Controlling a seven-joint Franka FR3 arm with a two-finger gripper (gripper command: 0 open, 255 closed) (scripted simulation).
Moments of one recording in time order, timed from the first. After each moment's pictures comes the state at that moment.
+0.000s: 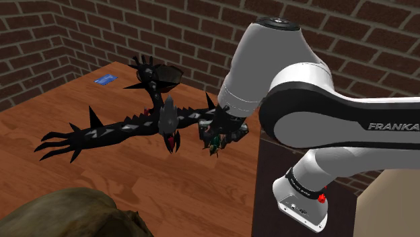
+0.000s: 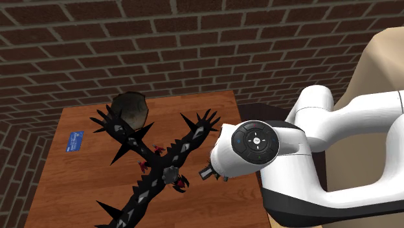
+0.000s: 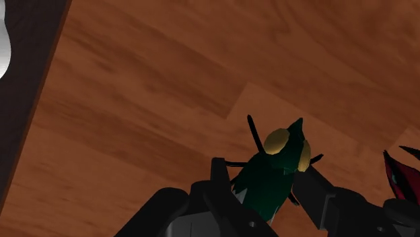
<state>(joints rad) -0.09 -0.82 0.82 -2.65 0.53 2.06 1.04</state>
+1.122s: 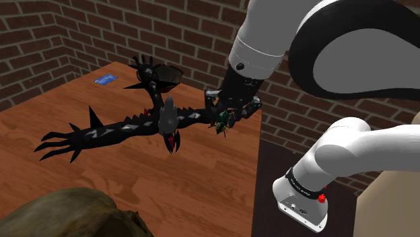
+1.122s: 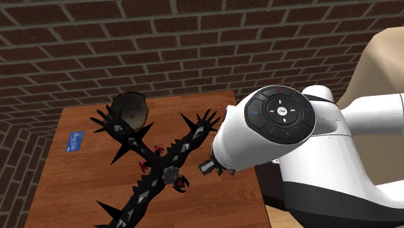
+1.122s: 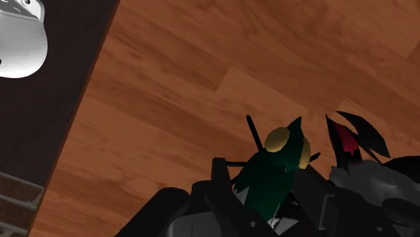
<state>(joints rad) -0.11 -0.87 0.70 -2.47 0.44 1.83 1.04</state>
